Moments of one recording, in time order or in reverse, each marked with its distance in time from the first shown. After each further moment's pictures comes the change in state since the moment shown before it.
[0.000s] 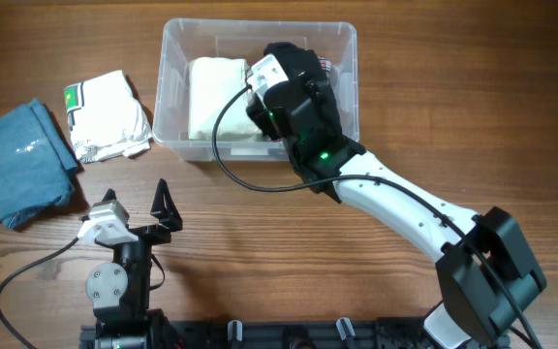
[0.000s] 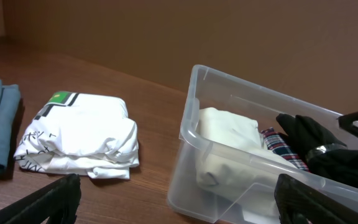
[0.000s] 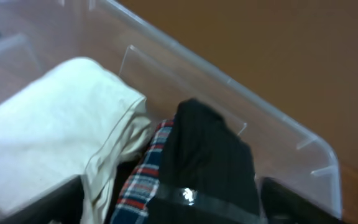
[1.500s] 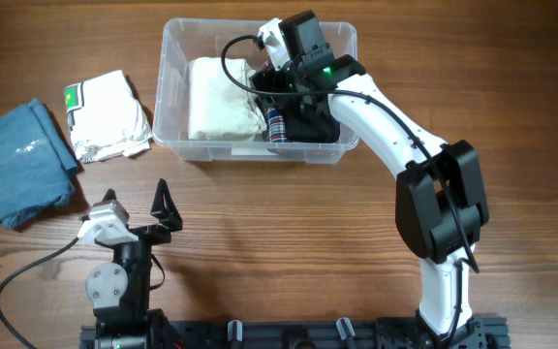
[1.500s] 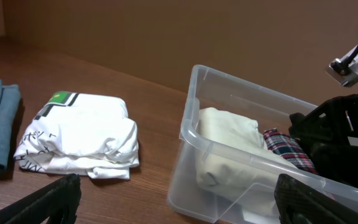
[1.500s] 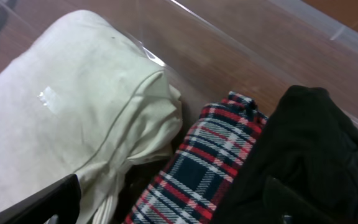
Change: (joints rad) left arm 0.000 0.000 0.000 0.000 0.000 0.000; right arm -0.219 0.397 0.557 -0.502 -0.504 0.085
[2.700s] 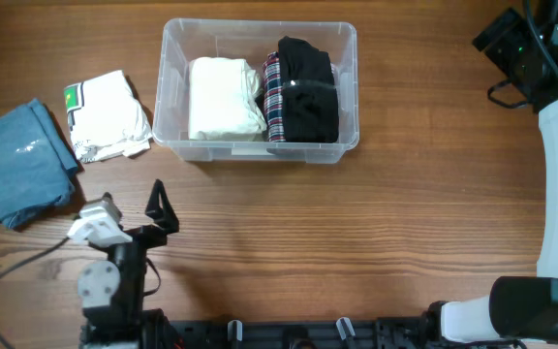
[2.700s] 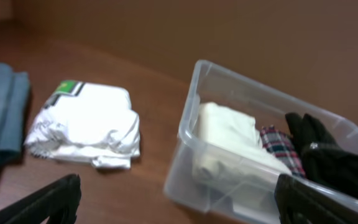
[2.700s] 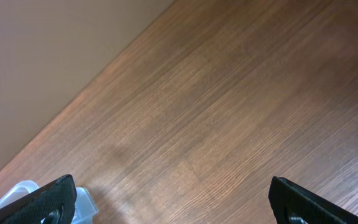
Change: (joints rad) left arm 0.000 0.083 0.200 -0.200 -0.018 -0.042; right arm -0.625 -0.521 -0.005 -0.526 0.305 0.721
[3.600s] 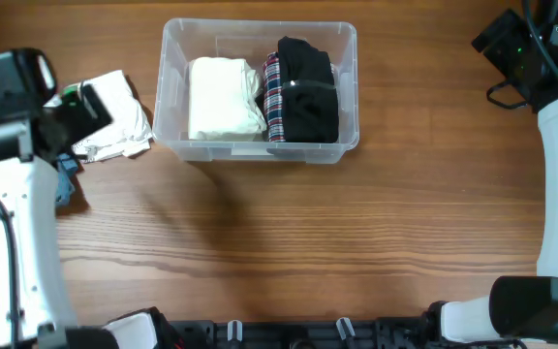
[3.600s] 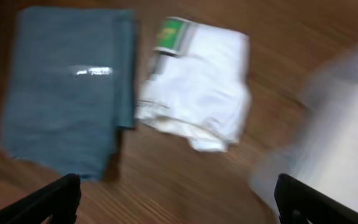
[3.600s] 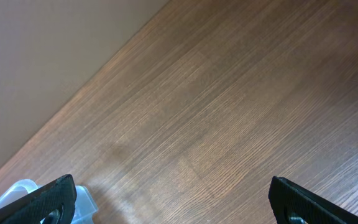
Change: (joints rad) left arm 0.180 1.335 1.197 -0.695 -0.147 0.078; right arm 0.000 0.002 -0.005 0.000 -0.004 0.005
